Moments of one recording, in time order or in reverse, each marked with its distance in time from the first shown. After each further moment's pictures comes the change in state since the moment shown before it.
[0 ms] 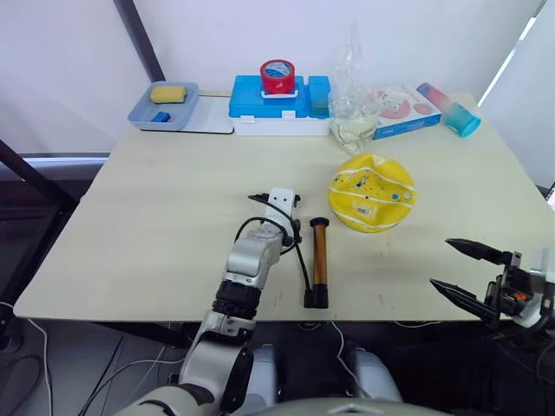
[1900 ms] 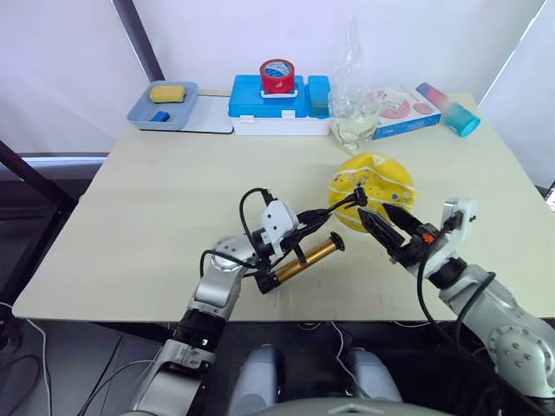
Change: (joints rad) left arm 0.195 0.242 -0.121 -0.031 -0.068 -1.097 -0.842; right arm -0.273 0.363 0.284 -0.378 0.359 0.599 -1.015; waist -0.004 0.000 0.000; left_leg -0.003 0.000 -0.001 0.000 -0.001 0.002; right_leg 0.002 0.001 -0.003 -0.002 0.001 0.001
